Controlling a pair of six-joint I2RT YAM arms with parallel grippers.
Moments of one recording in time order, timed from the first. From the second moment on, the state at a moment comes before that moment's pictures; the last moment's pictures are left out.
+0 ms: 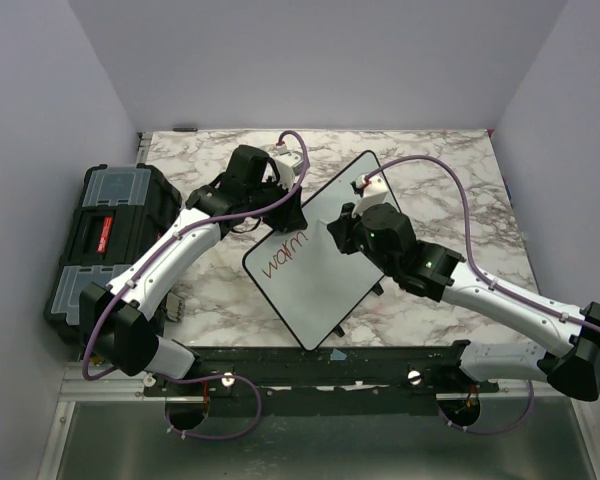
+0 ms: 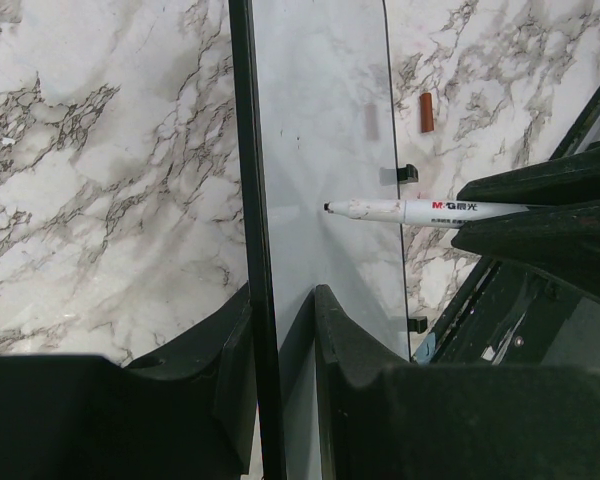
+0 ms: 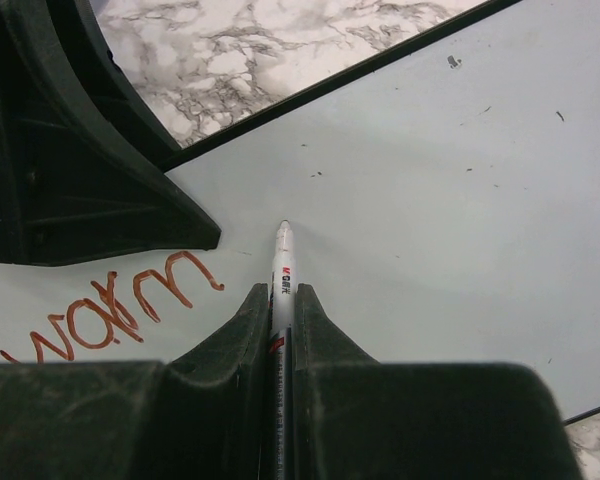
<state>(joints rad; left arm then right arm) -0.53 1.43 1.32 -0.58 0.49 -0.07 0.95 1.18 1.02 -0.21 0.41 0.37</state>
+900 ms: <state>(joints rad) -0.53 1.43 1.32 -0.58 0.48 -0.07 0.95 1.22 1.05 -0.17 0.39 0.36</state>
